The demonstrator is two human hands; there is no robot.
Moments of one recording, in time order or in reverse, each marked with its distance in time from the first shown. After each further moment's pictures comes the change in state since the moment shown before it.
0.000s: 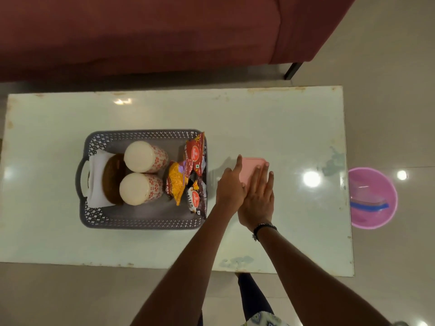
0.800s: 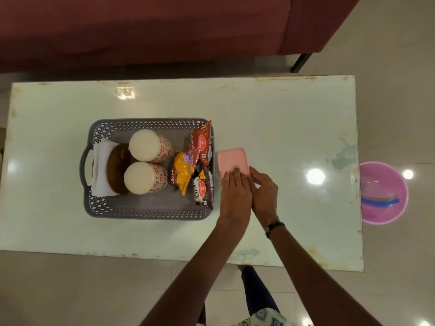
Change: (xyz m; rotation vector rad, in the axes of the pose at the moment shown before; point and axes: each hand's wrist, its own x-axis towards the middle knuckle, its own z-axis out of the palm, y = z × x) left_hand -0.040 -0.023 0.025 0.843 0.123 0.186; right_hand -0.002 -0.008 -0.018 0.871 -0.011 0.121
